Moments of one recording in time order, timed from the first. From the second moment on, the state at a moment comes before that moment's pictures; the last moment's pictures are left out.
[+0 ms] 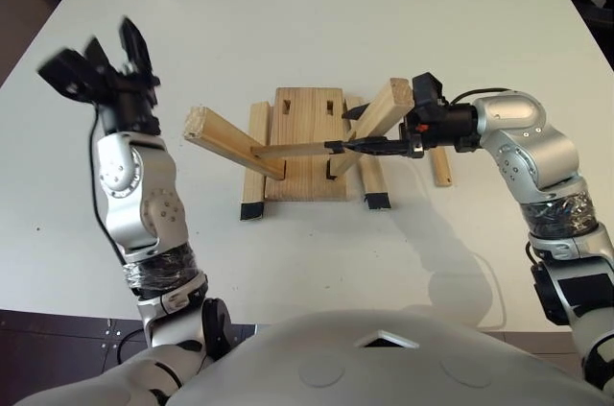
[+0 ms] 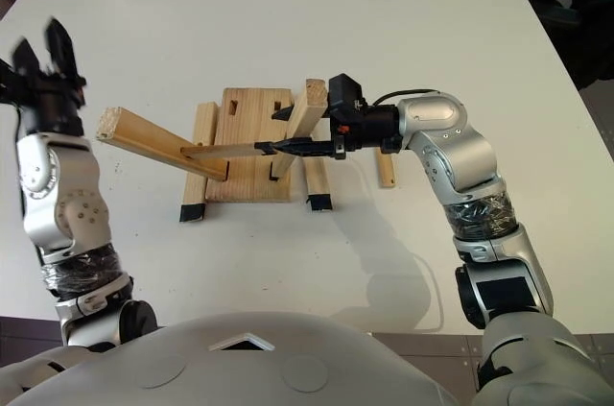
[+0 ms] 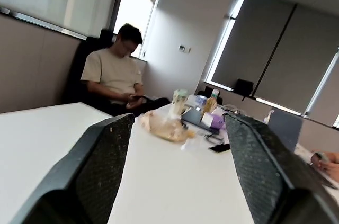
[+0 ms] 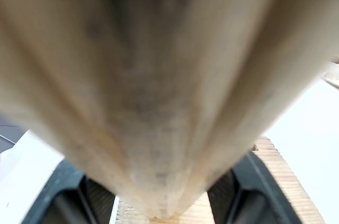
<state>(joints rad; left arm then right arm) -0.22 0.17 0.39 -0.45 -0.52 0.27 0.09 -0.43 -0.55 0.23 -0.10 0.51 0.34 1.18</state>
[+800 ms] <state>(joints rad) -0.31 0.54 -0.18 -0.84 -0.76 0.90 0.20 -0.42 -0.56 0.24 -0.16 0.41 0.33 1.07</state>
